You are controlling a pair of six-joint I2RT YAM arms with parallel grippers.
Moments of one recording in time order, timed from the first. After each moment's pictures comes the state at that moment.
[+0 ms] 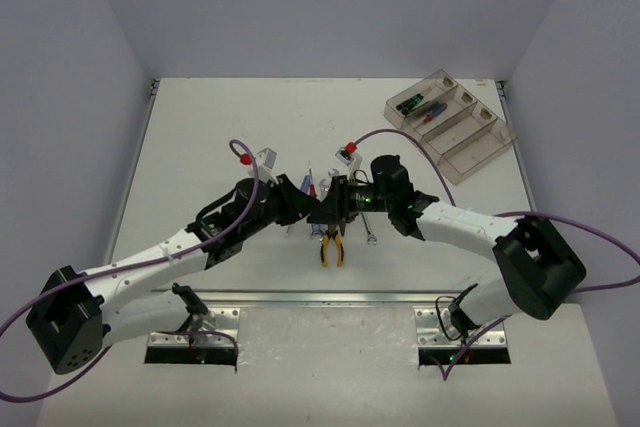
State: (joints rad) left arm -0.75 1.04 0.57 0.09 -0.04 -0.95; right arm 0.66 1.44 0.64 0.42 -0.65 0.69
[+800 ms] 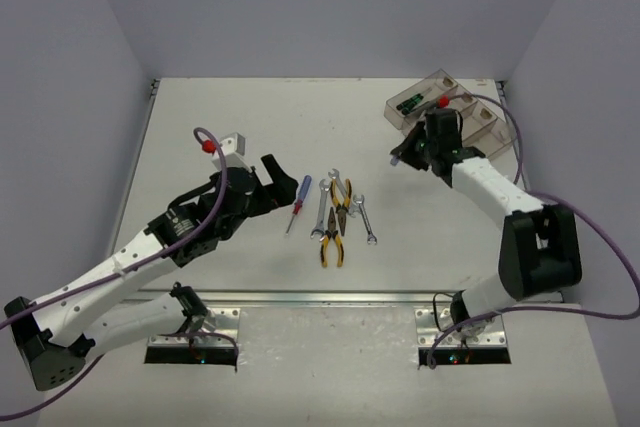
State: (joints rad) left arm -0.80 0.89 0.89 -0.53 -0.45 -0.87; right arm 0.21 1.51 0.95 -0.14 -0.04 0.70
